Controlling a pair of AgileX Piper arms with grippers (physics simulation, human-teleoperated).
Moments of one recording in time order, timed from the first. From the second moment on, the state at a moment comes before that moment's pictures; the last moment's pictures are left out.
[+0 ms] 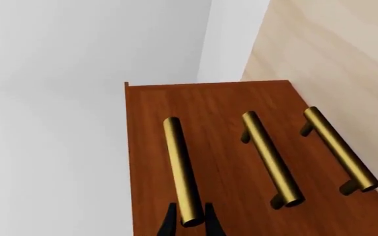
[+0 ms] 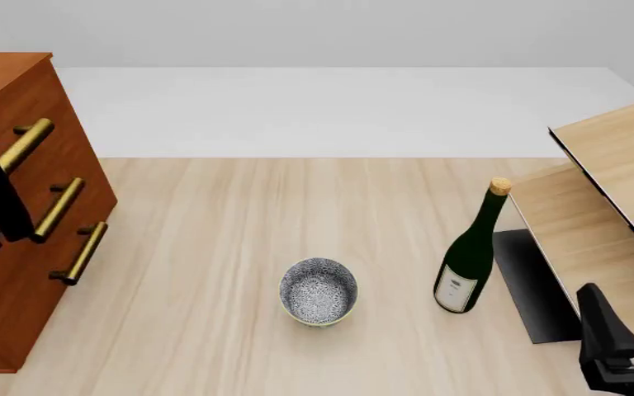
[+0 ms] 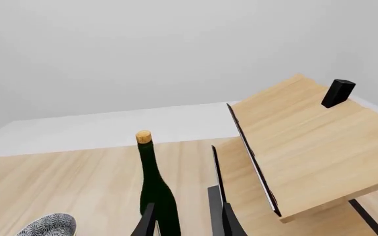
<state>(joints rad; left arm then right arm) 0.31 1.12 -0.65 -0.12 1.46 -0.01 0.08 -0.02 -0.07 0.10</state>
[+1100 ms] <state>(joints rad) 0.25 1.10 -0.62 -0.17 1.50 -0.01 0.09 -0.03 -0.07 0.11</state>
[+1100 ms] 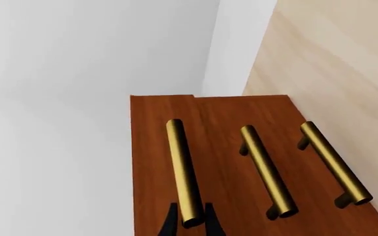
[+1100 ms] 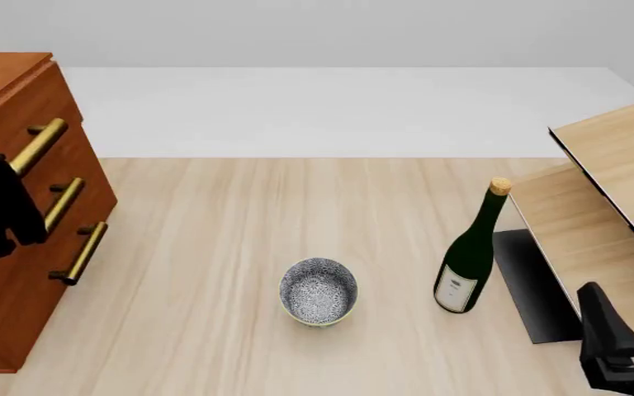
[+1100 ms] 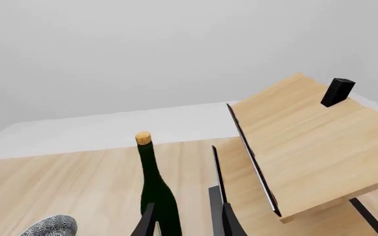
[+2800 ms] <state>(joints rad) 0.08 1.07 -0.65 -0.07 1.49 -0.02 0.08 -0.03 -0.07 0.14</state>
